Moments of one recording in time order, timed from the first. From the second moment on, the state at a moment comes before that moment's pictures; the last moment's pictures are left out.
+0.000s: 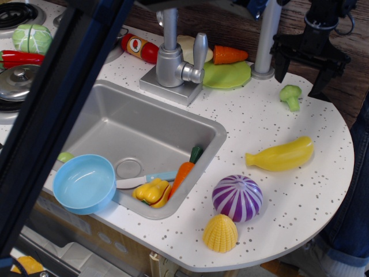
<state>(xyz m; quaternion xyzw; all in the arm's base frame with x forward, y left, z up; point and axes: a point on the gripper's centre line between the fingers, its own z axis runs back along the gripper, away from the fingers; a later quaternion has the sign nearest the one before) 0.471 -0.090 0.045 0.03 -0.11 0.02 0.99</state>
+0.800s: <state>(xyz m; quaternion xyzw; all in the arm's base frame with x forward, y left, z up) 0.469 -0.086 0.015 0.03 -0.12 0.07 0.99</state>
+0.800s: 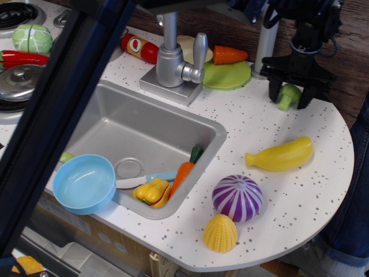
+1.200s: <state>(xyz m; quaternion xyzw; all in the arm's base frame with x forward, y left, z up) 0.420 -0.071 0.032 0.11 -0.07 0.08 0.99</state>
